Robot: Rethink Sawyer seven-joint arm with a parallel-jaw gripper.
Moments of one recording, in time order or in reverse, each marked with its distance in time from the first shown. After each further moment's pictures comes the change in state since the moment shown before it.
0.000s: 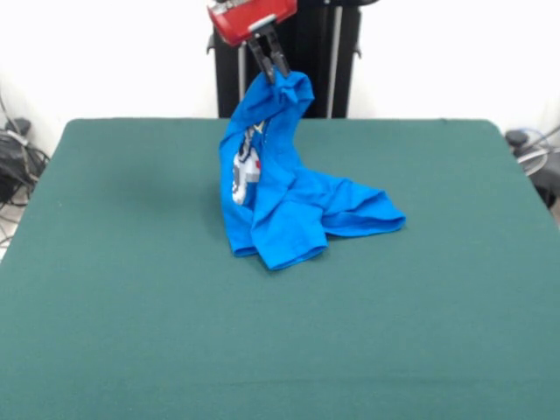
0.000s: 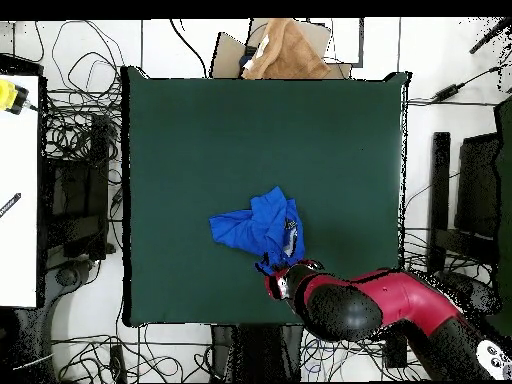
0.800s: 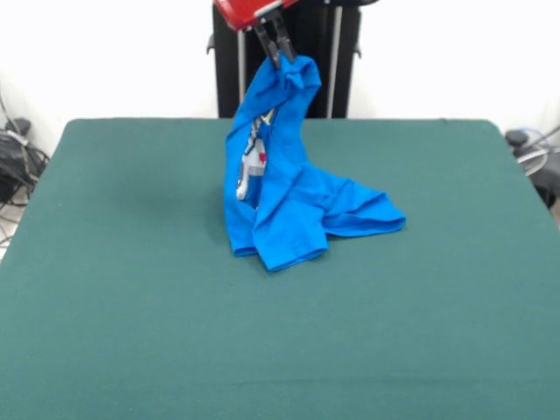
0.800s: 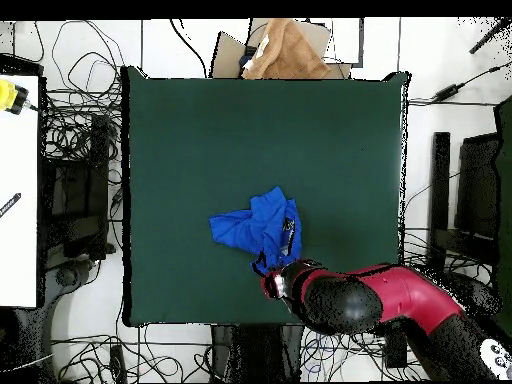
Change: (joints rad) arm 0.035 -0.078 0.008 -0.004 0.139 0.091 0.000
